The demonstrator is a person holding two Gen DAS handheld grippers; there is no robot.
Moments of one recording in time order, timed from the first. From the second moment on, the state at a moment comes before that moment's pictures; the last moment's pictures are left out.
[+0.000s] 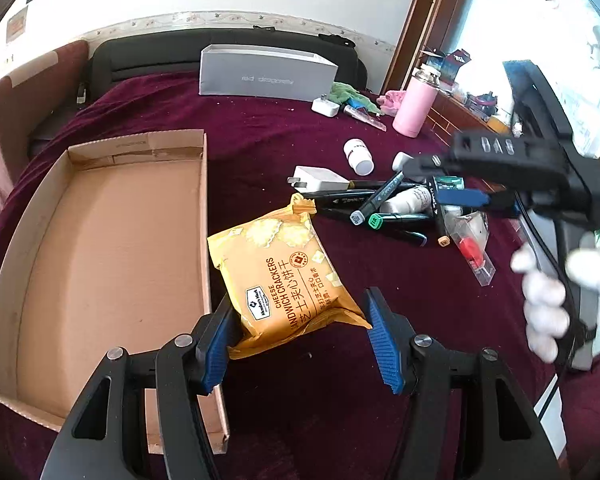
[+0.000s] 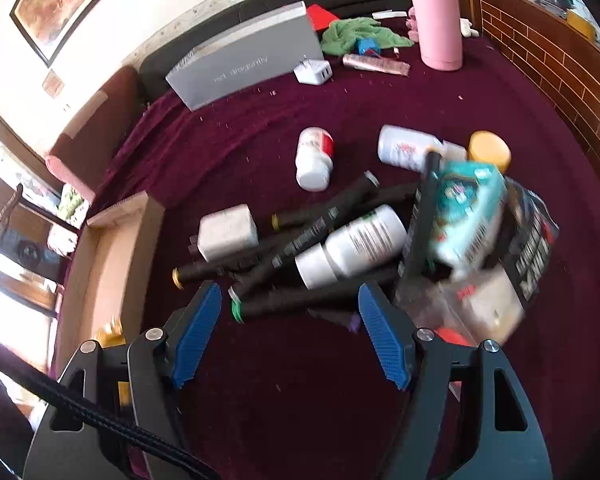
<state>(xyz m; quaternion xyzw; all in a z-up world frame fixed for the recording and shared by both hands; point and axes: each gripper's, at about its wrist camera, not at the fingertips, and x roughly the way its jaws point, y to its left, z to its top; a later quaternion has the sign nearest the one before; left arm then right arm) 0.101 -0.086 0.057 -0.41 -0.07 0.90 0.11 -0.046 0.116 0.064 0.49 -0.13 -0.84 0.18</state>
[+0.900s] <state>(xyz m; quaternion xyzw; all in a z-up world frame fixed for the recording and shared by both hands) 0.103 -0.140 0.050 -0.41 -0.11 0.90 0.07 -0.160 0.060 0.023 0.54 0.02 -0.84 0.04</state>
